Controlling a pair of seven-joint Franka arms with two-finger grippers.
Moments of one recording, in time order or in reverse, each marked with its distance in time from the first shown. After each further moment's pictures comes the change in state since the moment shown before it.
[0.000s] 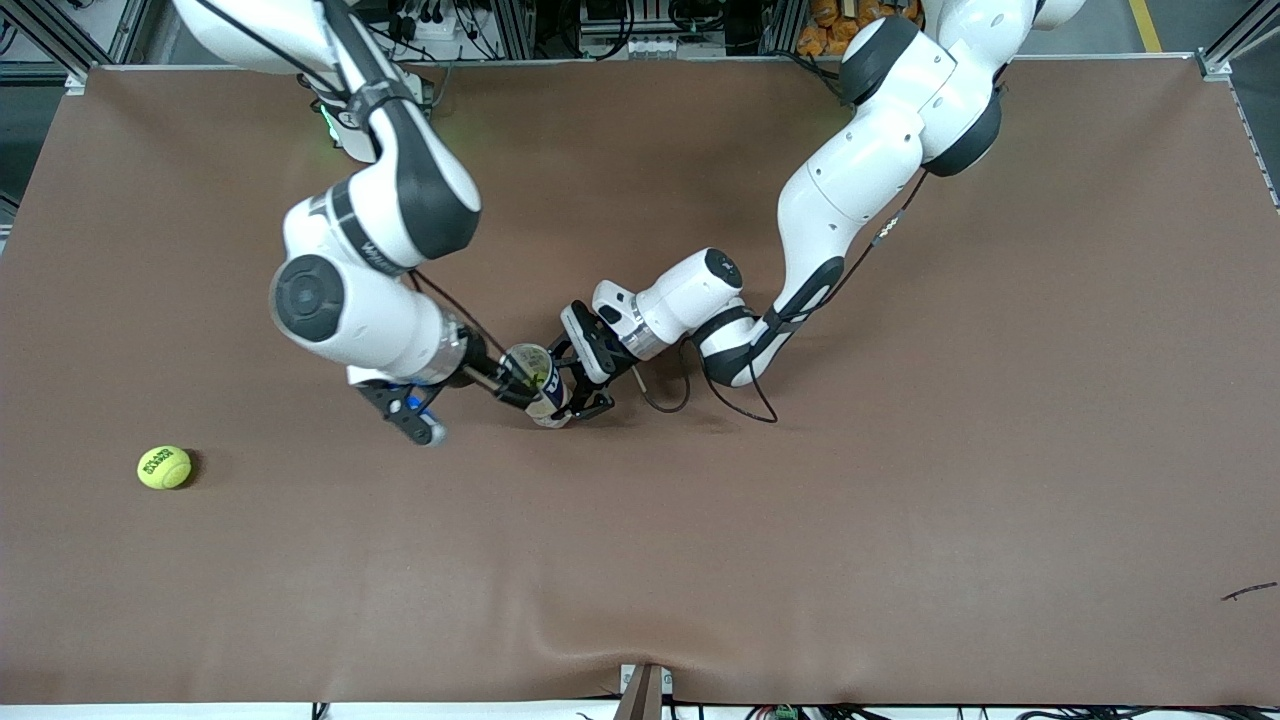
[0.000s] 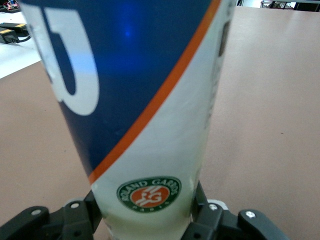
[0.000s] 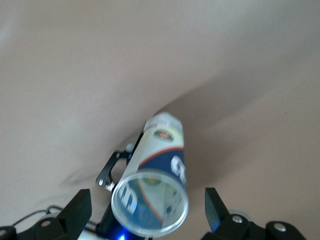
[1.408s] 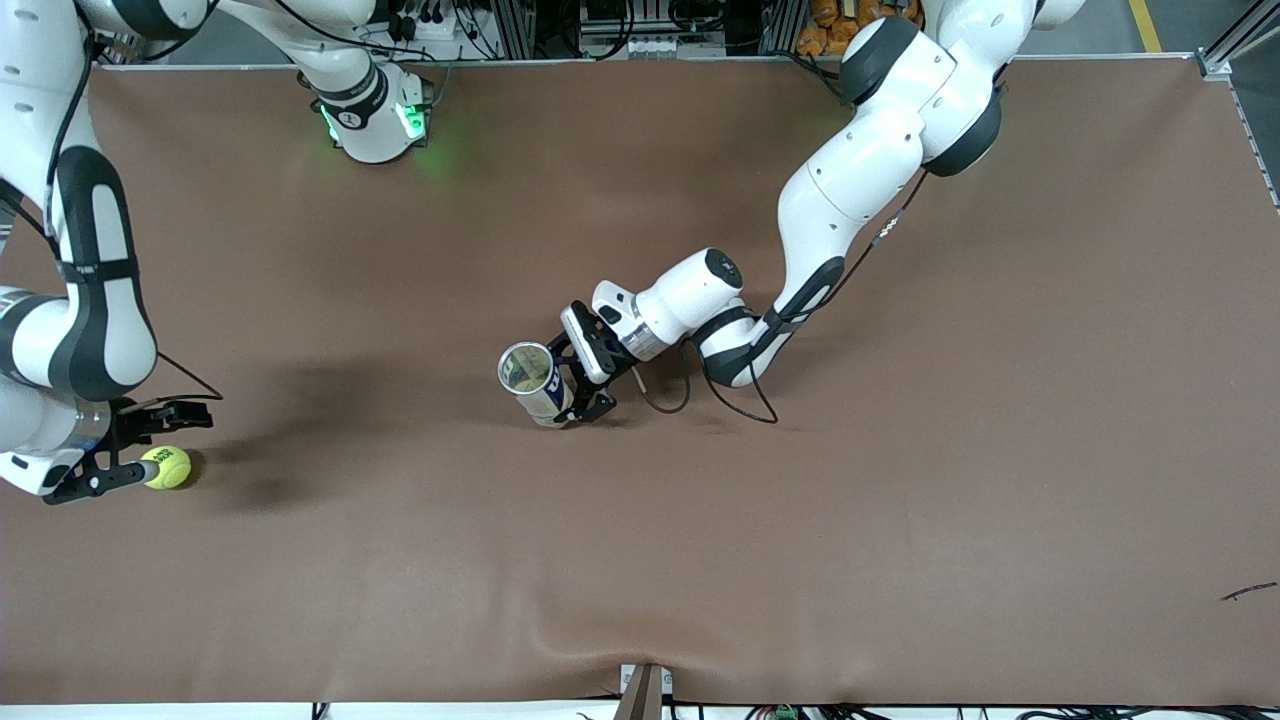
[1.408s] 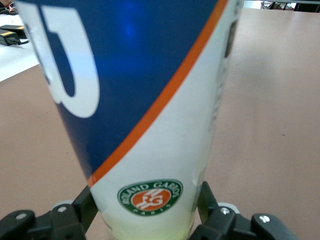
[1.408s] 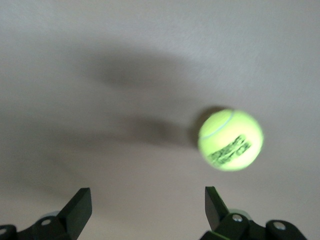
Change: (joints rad) left arm 0.000 0.000 0.000 0.004 0.000 0.000 0.002; right arm -0.644 0.176 -0.015 -0.057 -0.333 0.146 -1.580
